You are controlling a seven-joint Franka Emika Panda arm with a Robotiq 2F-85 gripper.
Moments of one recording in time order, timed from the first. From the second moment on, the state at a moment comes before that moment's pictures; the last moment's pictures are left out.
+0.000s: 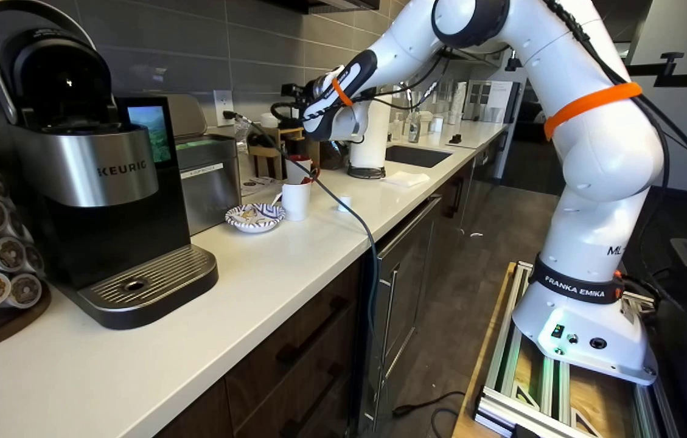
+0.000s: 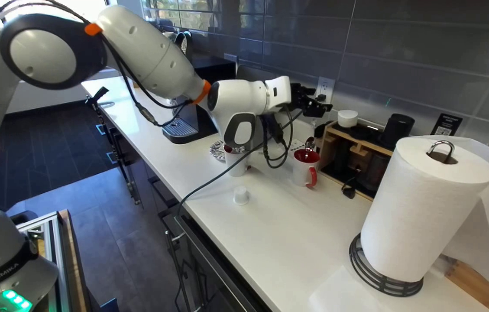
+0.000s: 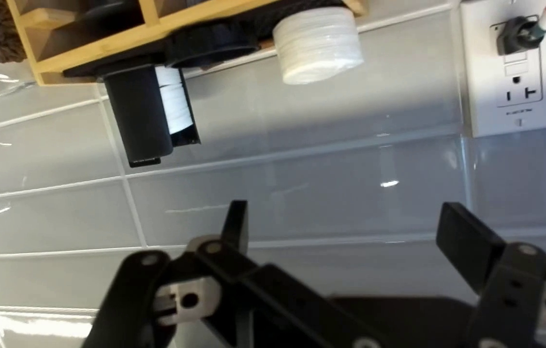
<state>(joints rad) -0.18 0.61 -0.03 -1.74 0.11 3.80 0.12</state>
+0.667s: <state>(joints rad) -0.06 0.14 -0.19 -2.24 0.22 3.48 -0.21</state>
